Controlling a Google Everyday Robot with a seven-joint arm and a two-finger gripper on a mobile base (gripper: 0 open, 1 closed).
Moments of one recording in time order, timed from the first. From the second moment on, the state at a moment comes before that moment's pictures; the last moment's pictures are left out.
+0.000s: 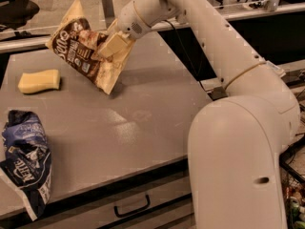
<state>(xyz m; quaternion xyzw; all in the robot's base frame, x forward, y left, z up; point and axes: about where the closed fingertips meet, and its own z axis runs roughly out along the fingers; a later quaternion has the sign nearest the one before) 0.713 0.126 0.932 -0.67 0.59 0.26 0.37</state>
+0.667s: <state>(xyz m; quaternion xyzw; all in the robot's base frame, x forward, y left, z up) 0.697 0.152 0.923 -0.69 0.57 0.28 0.34</state>
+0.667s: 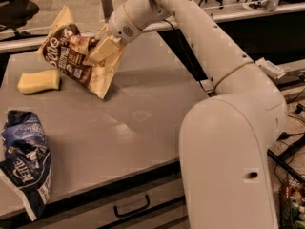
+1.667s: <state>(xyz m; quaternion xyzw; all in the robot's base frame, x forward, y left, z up) 0.704 0.125 0.939 -0.68 0.58 0.27 0.36</state>
